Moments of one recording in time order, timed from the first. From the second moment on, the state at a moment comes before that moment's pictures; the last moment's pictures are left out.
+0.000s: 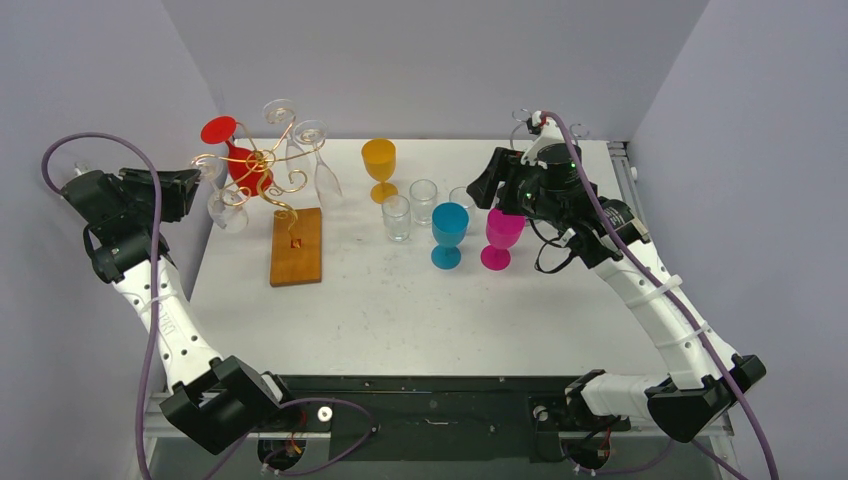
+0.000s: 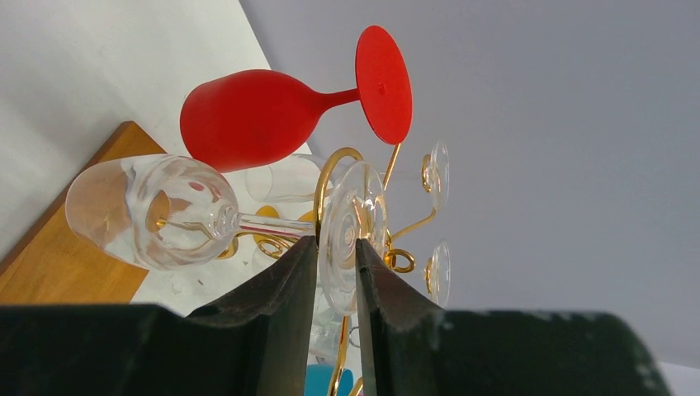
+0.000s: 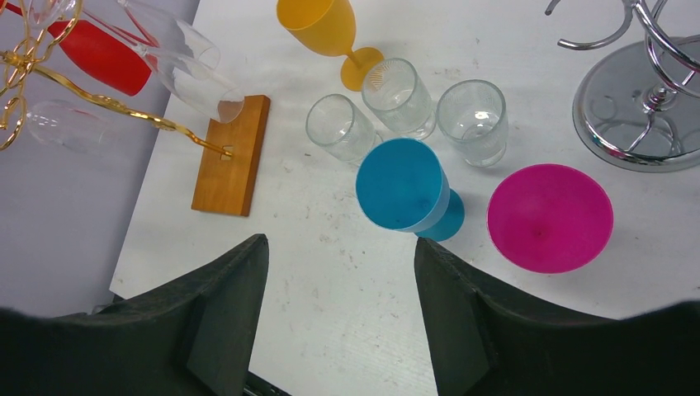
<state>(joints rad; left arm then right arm) 0.66 1.19 1.30 -0.45 0.53 -1.06 0.54 1.25 1.47 -0.65 0.01 0.52</state>
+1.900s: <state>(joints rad) 0.66 1.15 1.23 -0.33 0.50 -1.28 0.53 1.26 1.47 -0.64 0.00 0.51</state>
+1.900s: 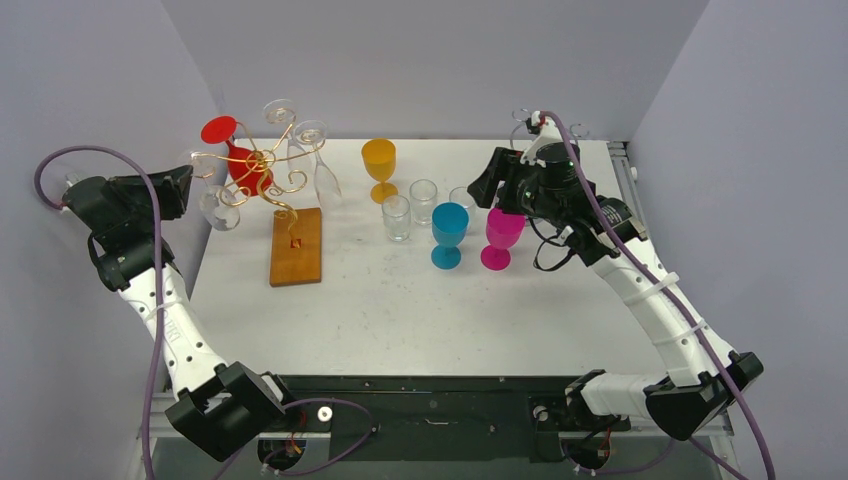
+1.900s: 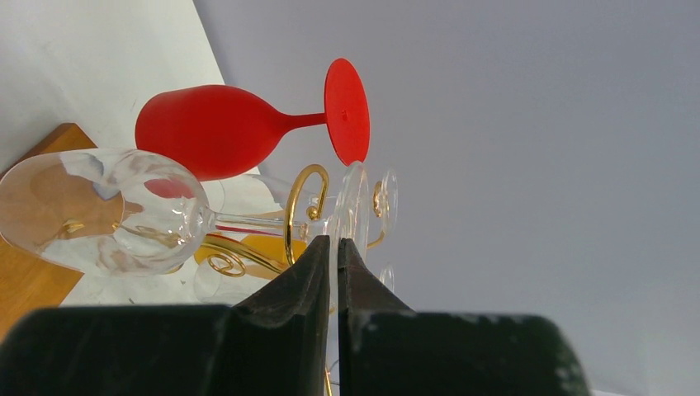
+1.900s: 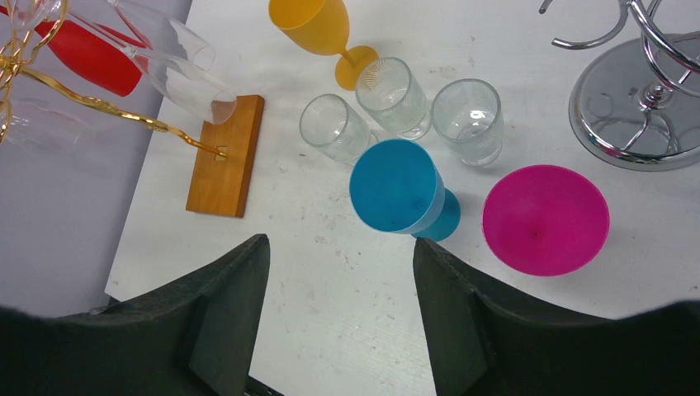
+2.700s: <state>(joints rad) 0.65 1.20 1.23 -0.26 0.47 -1.28 0.52 1.28 1.46 -0.64 -0.01 0.51</state>
